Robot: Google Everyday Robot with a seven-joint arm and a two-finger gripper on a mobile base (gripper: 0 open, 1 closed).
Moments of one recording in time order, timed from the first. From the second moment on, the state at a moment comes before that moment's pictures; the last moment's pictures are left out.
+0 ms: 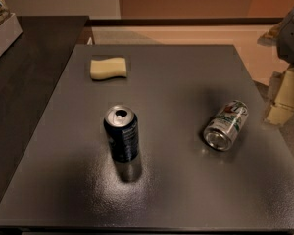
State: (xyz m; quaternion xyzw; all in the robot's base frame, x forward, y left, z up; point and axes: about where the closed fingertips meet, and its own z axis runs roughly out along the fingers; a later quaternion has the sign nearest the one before) arm 0.438 -0.217 0.976 -0.60 0.78 -0.03 0.16
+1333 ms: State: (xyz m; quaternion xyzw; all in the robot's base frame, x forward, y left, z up) arm 0.429 -0.130 0.967 -0.65 0.72 0.10 0.22
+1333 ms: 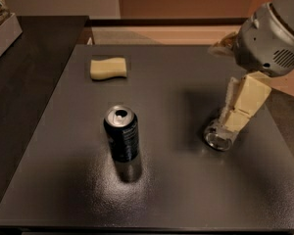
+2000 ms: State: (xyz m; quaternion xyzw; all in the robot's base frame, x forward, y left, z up) arm 0.415 -0.080 0.966 -0.66 0.69 0.16 0.25
